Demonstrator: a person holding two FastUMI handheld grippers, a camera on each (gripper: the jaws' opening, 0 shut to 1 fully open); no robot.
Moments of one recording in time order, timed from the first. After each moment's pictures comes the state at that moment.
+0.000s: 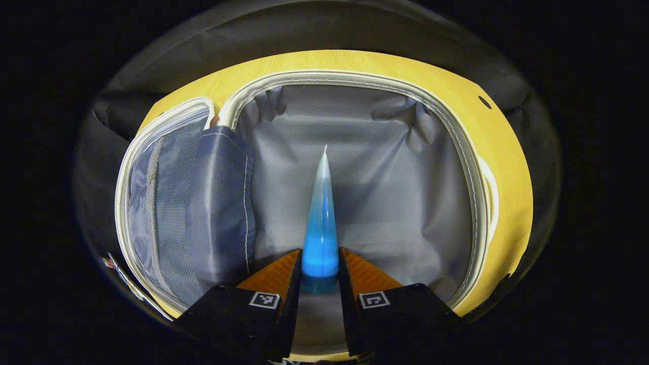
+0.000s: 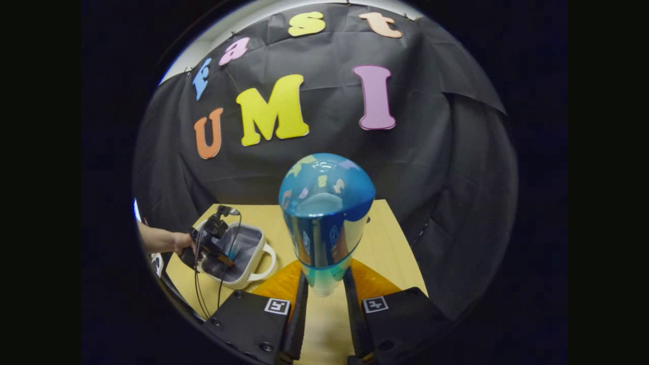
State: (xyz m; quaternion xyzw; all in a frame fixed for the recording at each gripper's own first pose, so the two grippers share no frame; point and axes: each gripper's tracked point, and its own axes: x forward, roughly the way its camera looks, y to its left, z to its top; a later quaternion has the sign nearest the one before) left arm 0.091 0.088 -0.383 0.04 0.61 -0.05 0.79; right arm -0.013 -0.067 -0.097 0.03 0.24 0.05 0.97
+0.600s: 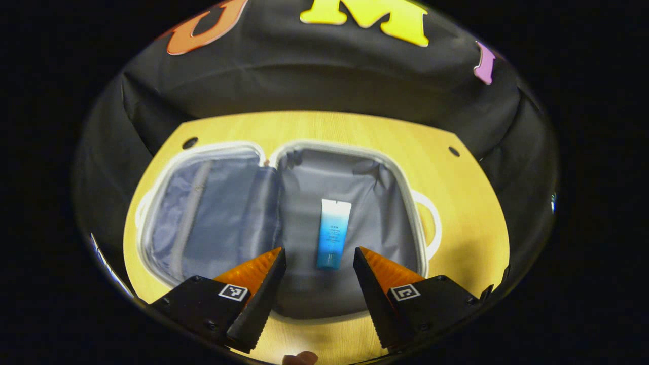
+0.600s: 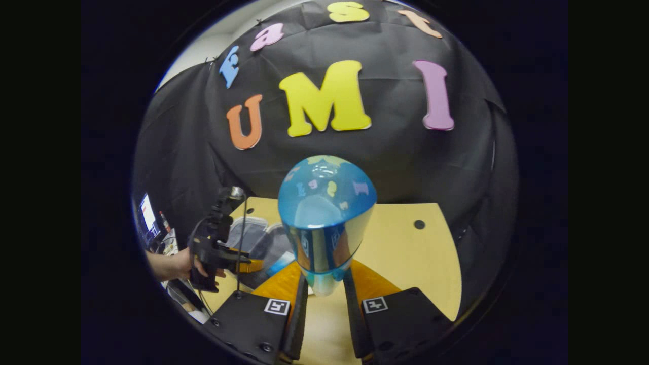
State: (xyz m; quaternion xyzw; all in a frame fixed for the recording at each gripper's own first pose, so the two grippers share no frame) left arm 0.062 0.095 -0.267 -0.03 0.41 -0.06 0.91; right arm 0.039 0.096 -0.102 0.02 0.28 0.18 0.94
